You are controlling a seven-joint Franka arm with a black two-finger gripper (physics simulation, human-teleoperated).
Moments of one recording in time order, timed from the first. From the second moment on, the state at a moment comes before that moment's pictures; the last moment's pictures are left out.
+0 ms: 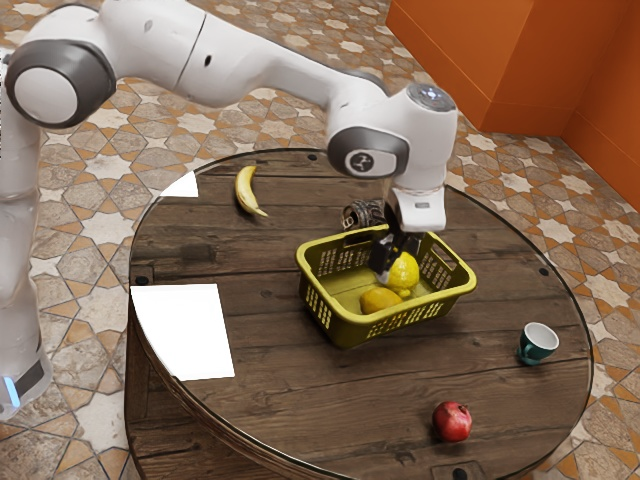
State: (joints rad) arm -0.06 0.12 -0.15 -1.76 0.11 2.05 0.71
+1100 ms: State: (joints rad) arm -0.05 0.26 -0.16 -1.75 0.07 2.09 0.78
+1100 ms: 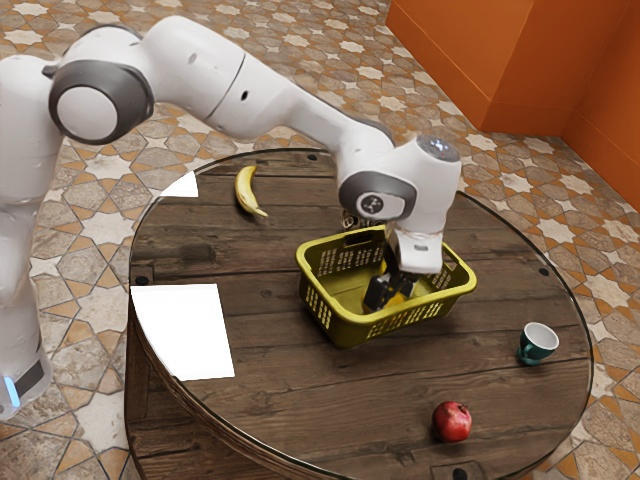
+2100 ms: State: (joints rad) arm -0.28 0.12 -0.16 -1.74 0.06 2.04 0.76
